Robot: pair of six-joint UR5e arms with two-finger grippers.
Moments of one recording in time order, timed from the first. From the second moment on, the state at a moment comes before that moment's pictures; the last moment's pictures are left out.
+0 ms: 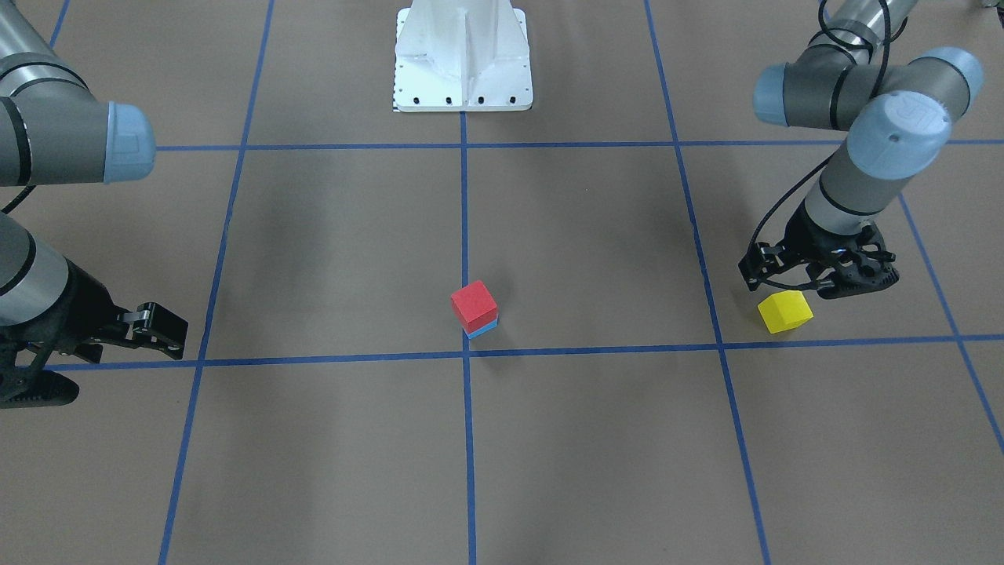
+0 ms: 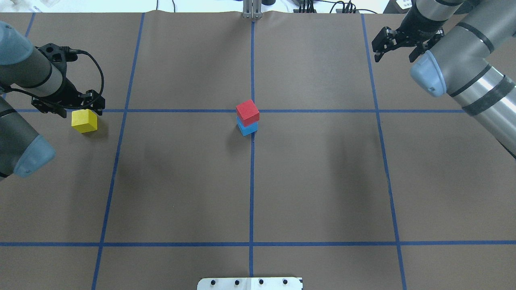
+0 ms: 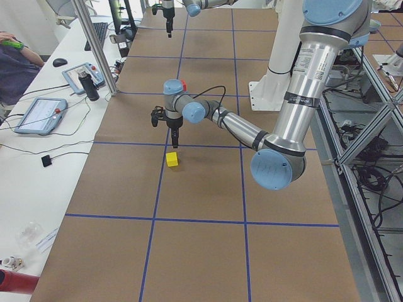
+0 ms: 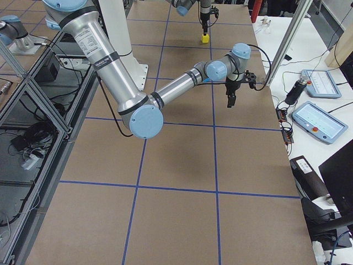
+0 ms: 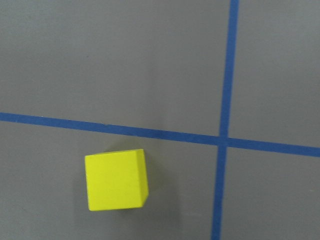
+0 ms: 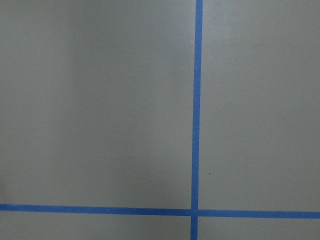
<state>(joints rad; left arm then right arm) -0.94 -1.84 -1.68 -1.72 -2.06 -0.92 1.09 -1.00 1.55 -1.65 2.23 0.66</state>
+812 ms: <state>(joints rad) -0.96 -1.90 -1.44 -1.90 -2.06 -0.92 1.09 -1.00 1.55 -1.65 2.23 0.66</state>
